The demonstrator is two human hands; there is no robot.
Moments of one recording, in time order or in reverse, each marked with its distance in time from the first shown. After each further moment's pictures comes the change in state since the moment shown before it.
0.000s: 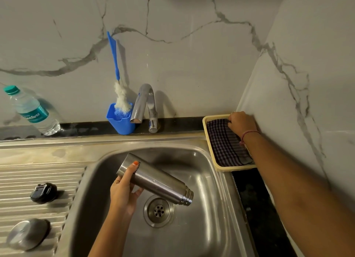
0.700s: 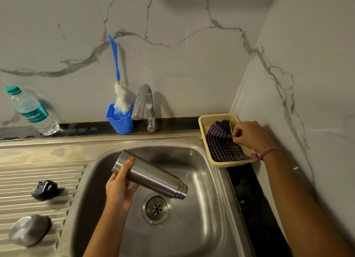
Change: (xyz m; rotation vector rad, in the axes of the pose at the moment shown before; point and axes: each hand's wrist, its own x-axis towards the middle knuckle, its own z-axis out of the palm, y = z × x) left_hand -0.003 0.006 -0.008 -0.052 0.009 0.022; right_hand -0.104 0.002 -0.068 0.352 -0.068 -0.044
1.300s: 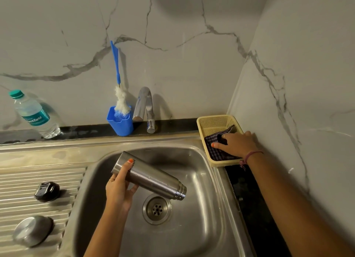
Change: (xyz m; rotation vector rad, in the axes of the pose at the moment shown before) left_hand -0.009 0.004 -0.004 0.007 -0.021 0.017; right_hand 0.002 -0.007 0.036 -0.386 -0.217 0.051
